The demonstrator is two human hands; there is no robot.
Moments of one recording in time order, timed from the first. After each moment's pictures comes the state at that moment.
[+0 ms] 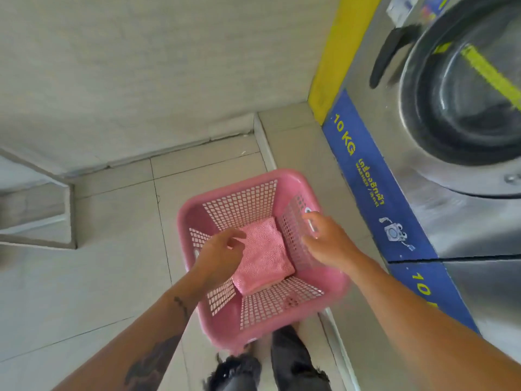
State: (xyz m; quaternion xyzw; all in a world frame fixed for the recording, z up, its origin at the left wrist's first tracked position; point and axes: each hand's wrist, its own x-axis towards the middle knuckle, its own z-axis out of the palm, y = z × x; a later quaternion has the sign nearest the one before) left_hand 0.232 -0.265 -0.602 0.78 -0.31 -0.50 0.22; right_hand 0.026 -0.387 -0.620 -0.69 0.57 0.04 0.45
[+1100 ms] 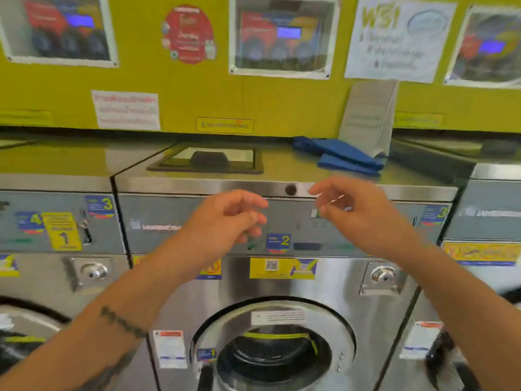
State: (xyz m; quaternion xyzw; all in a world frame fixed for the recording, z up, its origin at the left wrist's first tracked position) left_hand -0.270 -0.258 -0.051 0.14 -0.78 -0.55 0.27; right_hand -0.437 -0.094 -0.036 -0.50 0.76 -0.41 -0.06
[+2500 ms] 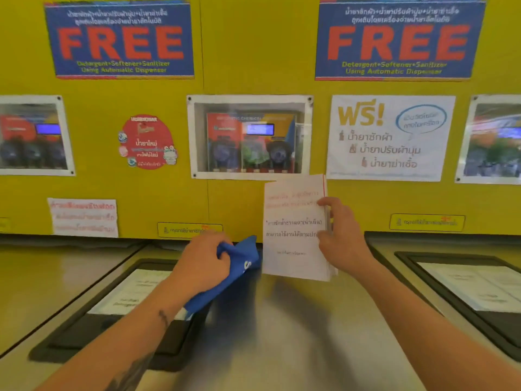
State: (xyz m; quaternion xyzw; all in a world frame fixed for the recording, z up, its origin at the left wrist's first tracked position) left_hand -0.586 -0.388 0.067 0.23 -0.90 -0.18 0.32; right_hand -0.786 -0.192 0.094 -0.40 0.78 -0.46 -0.15
